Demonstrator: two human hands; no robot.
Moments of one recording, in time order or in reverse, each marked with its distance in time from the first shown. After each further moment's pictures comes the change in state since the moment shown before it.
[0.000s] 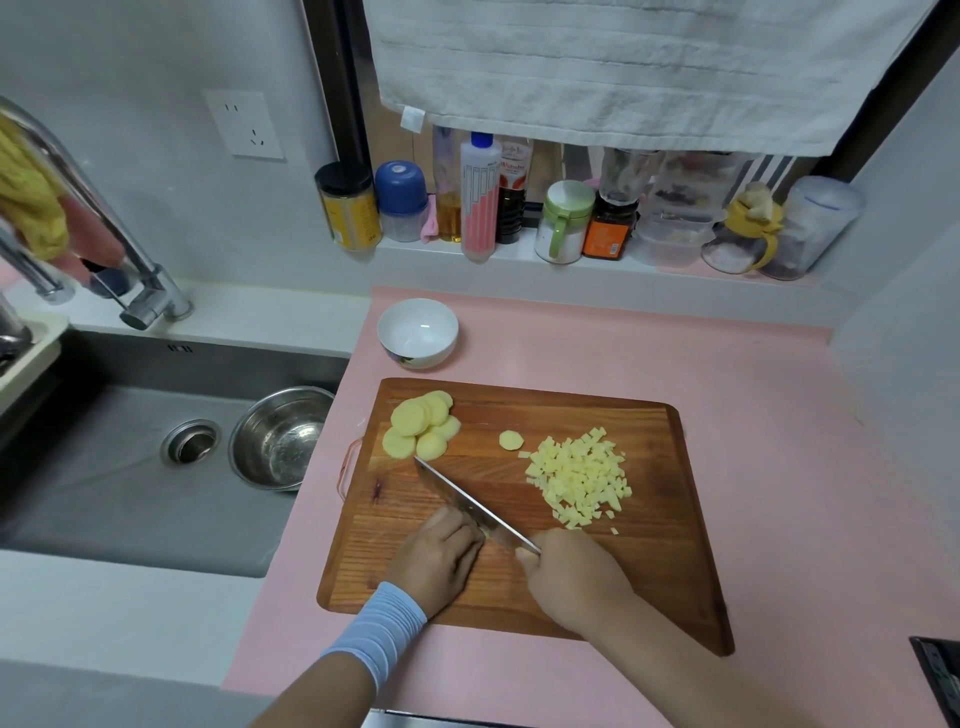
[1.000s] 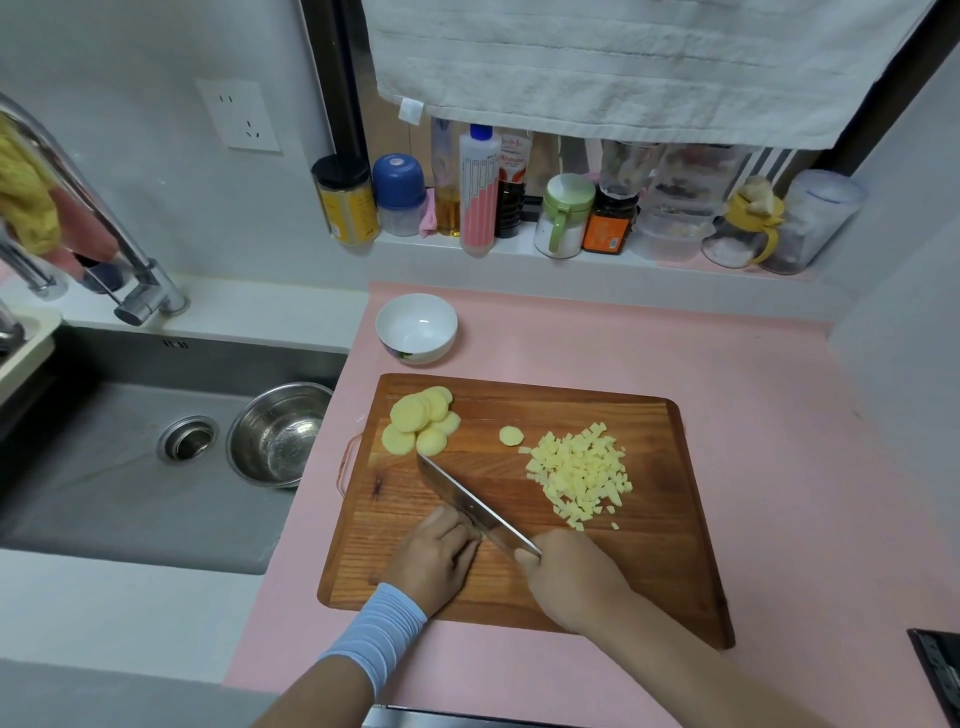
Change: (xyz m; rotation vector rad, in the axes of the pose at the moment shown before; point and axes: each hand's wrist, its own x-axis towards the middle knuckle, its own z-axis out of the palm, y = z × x) left_hand -0.004 0.001 0.000 -0.043 0.038 -0.041; right_hand -0.002 -0.001 0.002 0.053 -0.037 0.051
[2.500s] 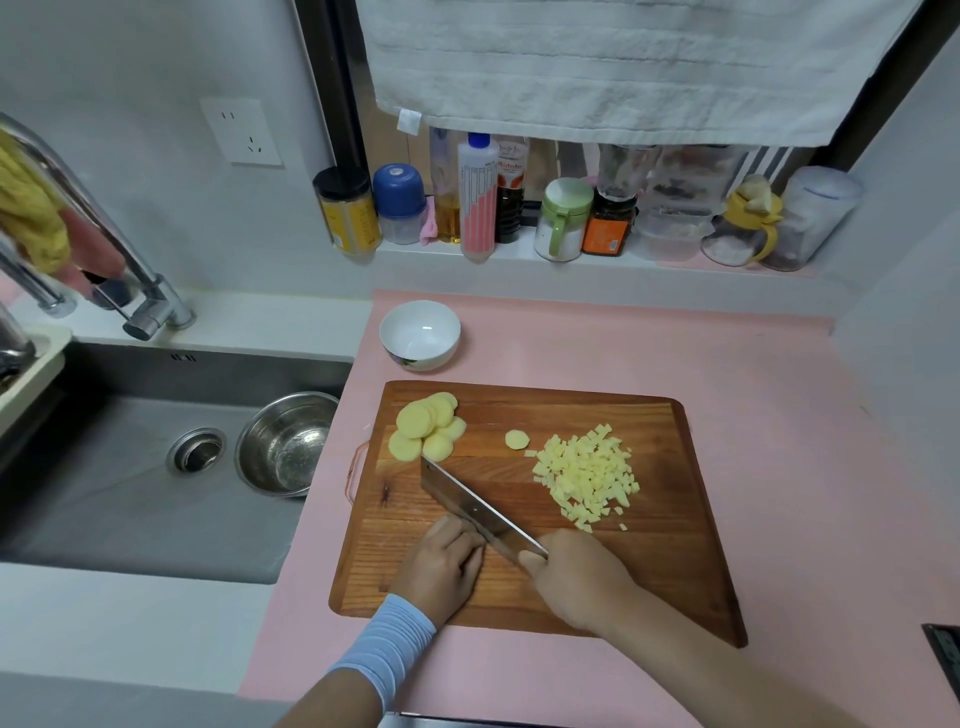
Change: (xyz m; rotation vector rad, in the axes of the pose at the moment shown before) left_hand -0.005 0.001 -0.001 0.004 0.021 -0.017; right_hand 0.003 -0.005 -0.002 0.000 -0.023 0.019
